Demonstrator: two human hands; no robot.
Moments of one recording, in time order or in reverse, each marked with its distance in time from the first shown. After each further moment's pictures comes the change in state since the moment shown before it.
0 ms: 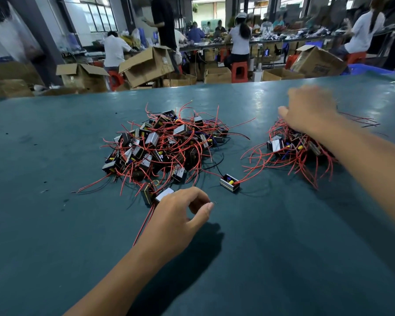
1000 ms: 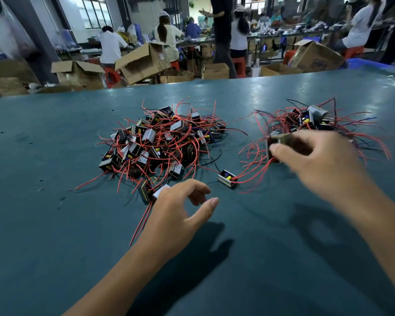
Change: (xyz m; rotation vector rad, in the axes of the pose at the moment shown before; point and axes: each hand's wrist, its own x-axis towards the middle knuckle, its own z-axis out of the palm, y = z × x) left_hand -0.001 0.019 -0.001 -0.105 0.070 -0.026; right_hand -0.161 -0.014 -0.044 0.879 0.024 0.057
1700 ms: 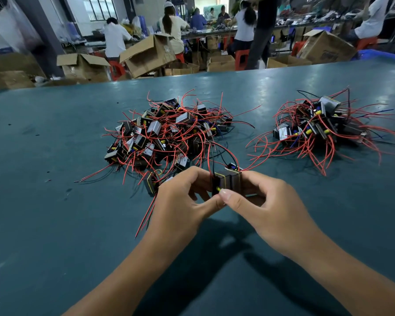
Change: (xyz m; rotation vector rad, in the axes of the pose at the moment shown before) left_hand 0.000 0.007 0.001 -0.172 0.072 0.006; right_hand -0.067 -0.018 0.065 0.417 -0.345 -0.047
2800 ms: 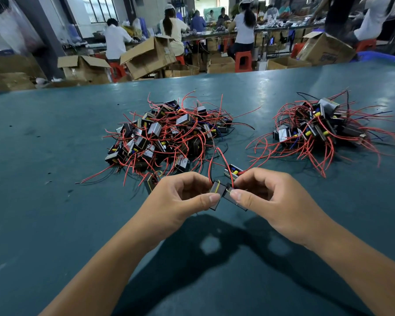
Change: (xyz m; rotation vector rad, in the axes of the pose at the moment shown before) left_hand 0.010 -0.016 -0.021 -0.431 -0.280 -0.327; right_hand 0.014 0.014 -0.017 0.126 -0.128 0.000
